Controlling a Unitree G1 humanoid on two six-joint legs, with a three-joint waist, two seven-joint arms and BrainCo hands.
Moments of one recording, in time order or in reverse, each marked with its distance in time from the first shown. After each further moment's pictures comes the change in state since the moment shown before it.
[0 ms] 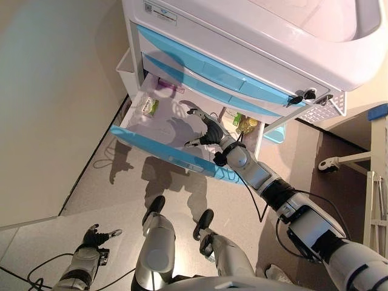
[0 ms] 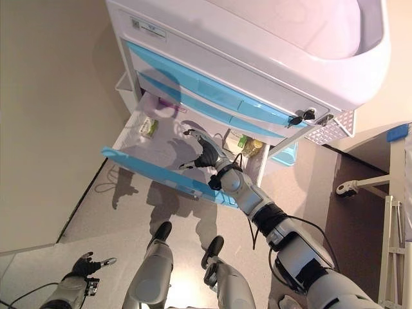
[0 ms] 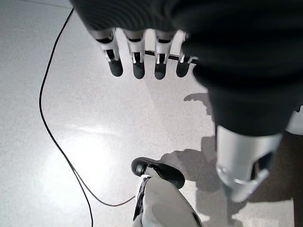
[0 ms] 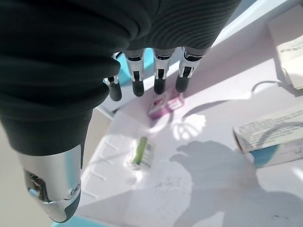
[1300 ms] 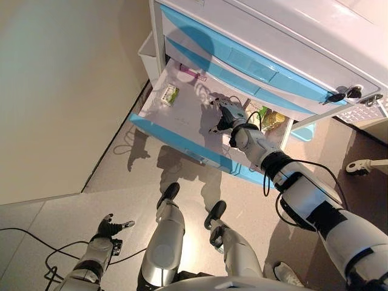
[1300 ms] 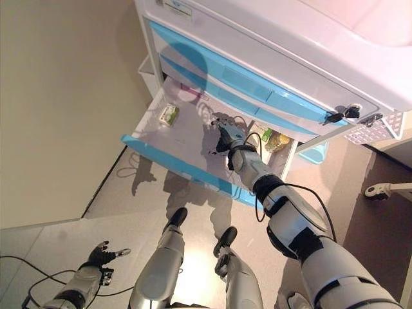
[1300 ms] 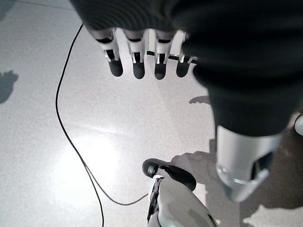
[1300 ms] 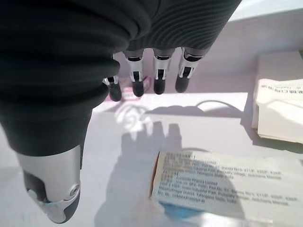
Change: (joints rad) left arm -0.058 -0.042 -0.113 -0.001 -0.045 -0.008 0.027; right arm -0.305 0.009 0.115 0.495 -0.276 0.097 -0.093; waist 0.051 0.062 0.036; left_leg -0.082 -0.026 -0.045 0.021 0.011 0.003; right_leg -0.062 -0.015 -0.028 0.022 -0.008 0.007
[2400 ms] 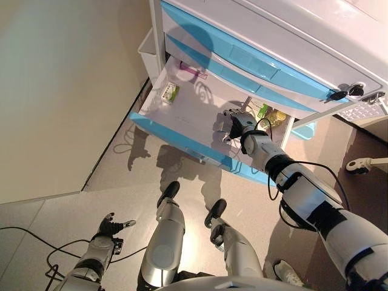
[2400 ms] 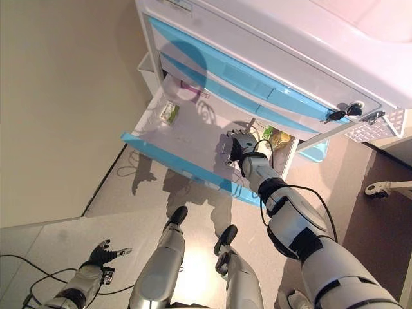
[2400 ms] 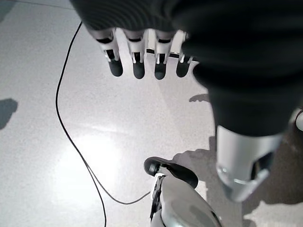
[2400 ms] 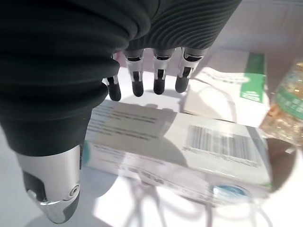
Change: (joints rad) left arm -0.010 0.000 -0.038 0.005 -0.006 0.000 0.000; right arm 0.000 -0.006 0.005 0.168 -0.101 0.032 -0.001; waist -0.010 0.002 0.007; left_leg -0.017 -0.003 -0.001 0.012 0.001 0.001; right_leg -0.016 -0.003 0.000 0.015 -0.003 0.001
